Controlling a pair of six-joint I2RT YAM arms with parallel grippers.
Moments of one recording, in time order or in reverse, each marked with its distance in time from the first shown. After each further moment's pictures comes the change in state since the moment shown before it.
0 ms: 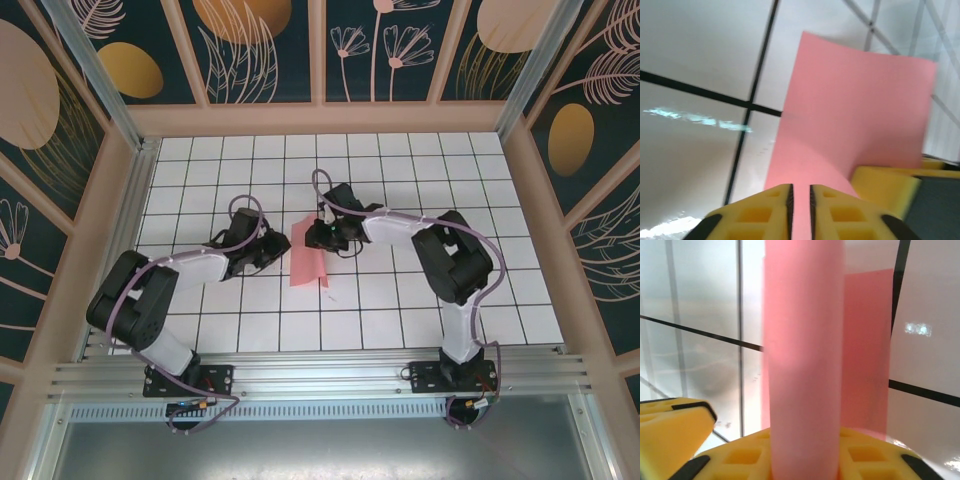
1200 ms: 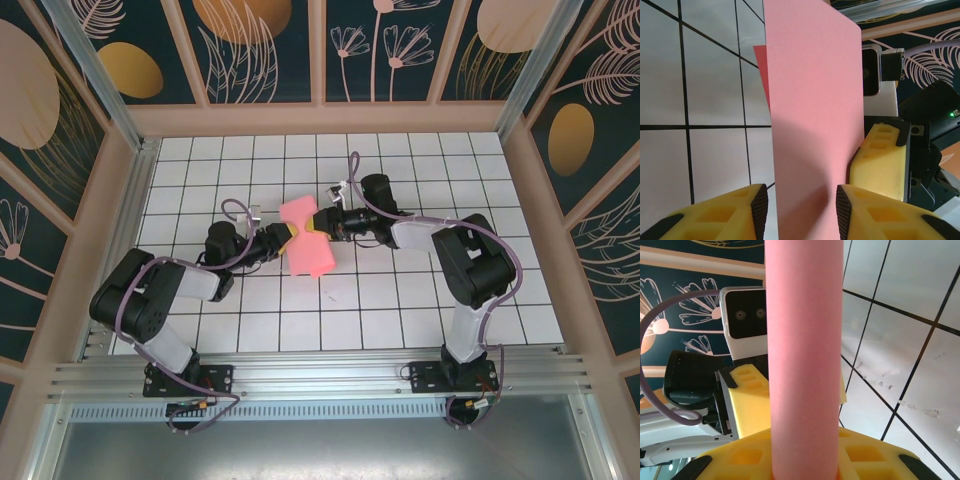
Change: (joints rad) left arm 0.077 0.070 -0.251 0.900 0.397 -0.209; right arm -0.152 -0.088 -0.214 0.625 -0.652 0.251
